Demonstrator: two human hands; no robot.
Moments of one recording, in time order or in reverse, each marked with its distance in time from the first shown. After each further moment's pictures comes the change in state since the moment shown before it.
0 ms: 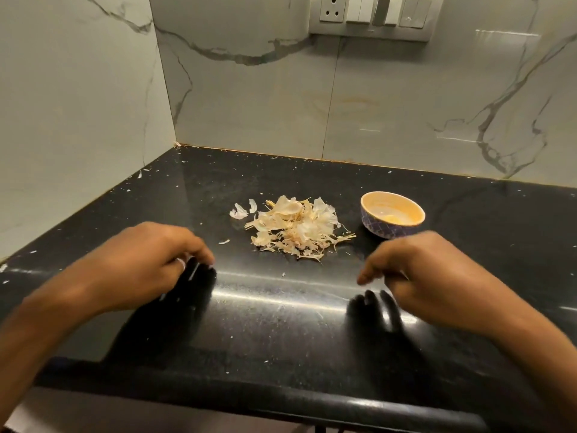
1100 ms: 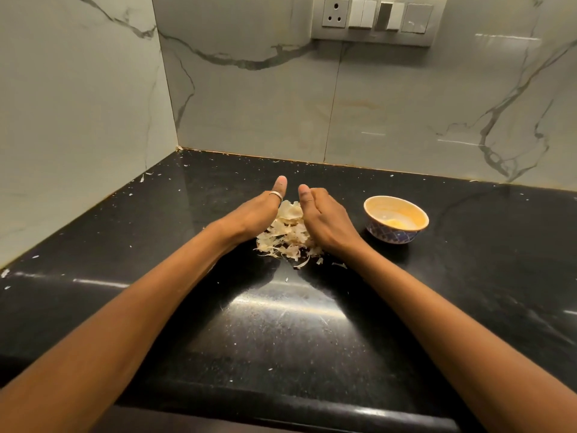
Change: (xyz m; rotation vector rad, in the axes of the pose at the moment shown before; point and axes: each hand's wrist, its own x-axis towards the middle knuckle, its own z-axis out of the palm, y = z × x) left_hand 0.138 0.059 0.045 -0.631 -0.079 -0.243; right_hand 0.152 -0.027 0.067 0.522 0.274 0.168
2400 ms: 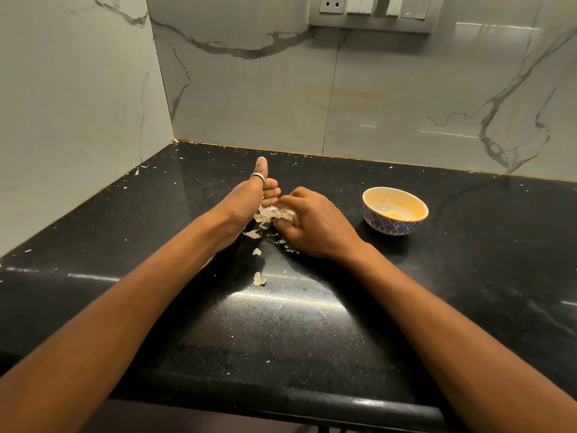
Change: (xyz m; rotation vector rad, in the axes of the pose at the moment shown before) left_hand 0.006 -0.006 0.002 -0.504 0.028 0.064; right_hand -0.003 0.013 0.008 -0.372 -0.016 -0.501
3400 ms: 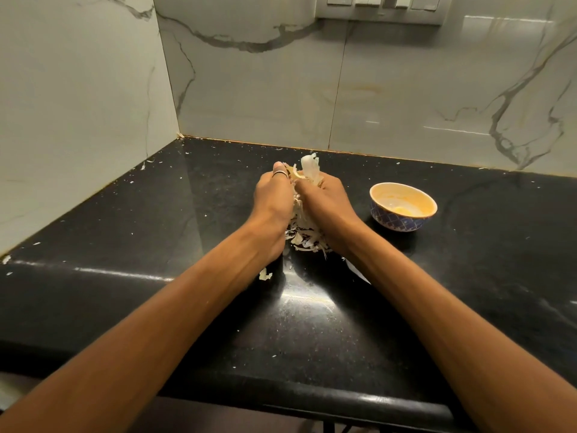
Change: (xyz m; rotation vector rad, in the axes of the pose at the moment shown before) left_hand -0.012 0.008 0.054 -0.377 0.360 -0.021; right_hand 0.019 -0.013 0.002 0.830 0.185 0.555
